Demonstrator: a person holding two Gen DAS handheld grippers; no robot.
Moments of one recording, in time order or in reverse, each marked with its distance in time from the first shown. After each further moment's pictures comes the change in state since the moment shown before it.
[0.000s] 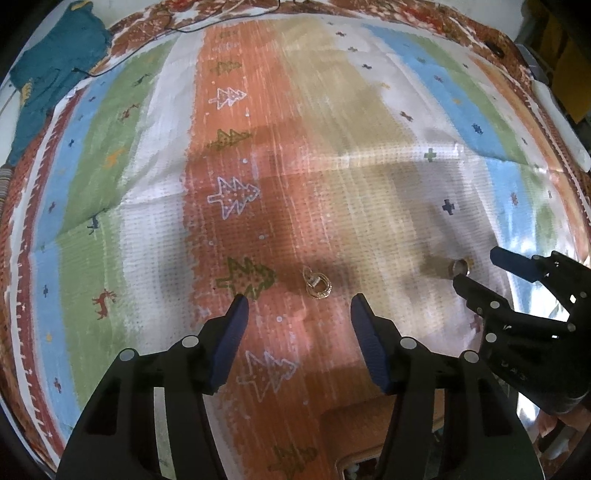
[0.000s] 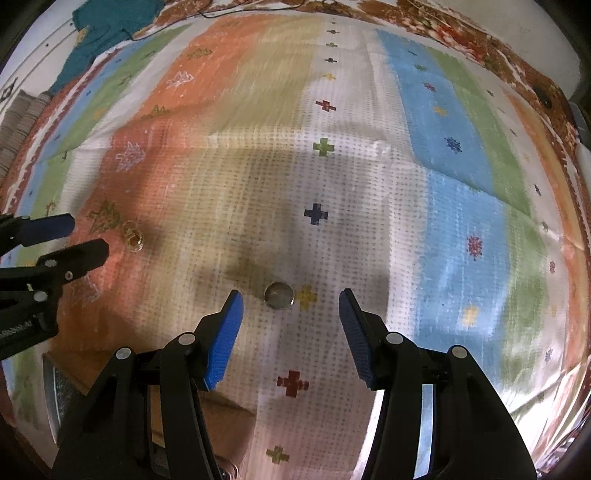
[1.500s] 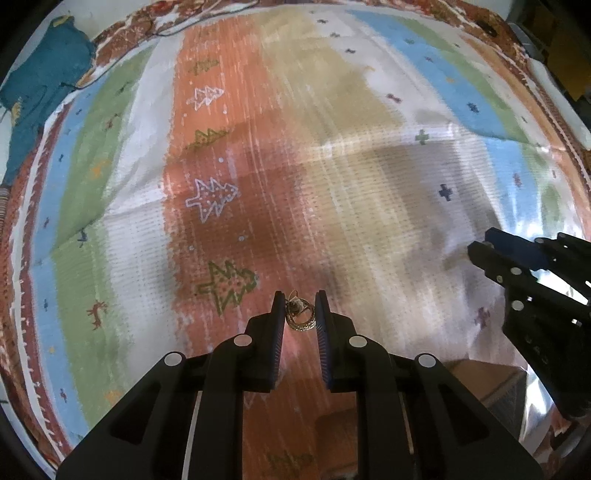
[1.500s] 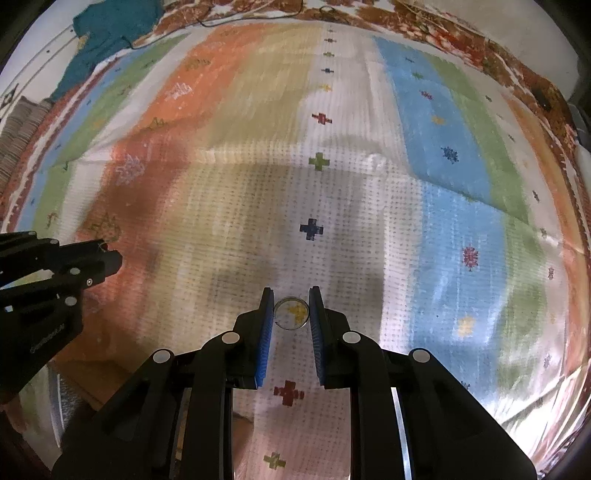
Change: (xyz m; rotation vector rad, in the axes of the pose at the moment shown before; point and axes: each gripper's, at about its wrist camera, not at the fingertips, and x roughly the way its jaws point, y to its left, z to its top) left arm 0.002 -0.022 0.001 0.063 0.015 0.025; right arm -0.009 -0.007 0.002 0.007 -0.035 0.011
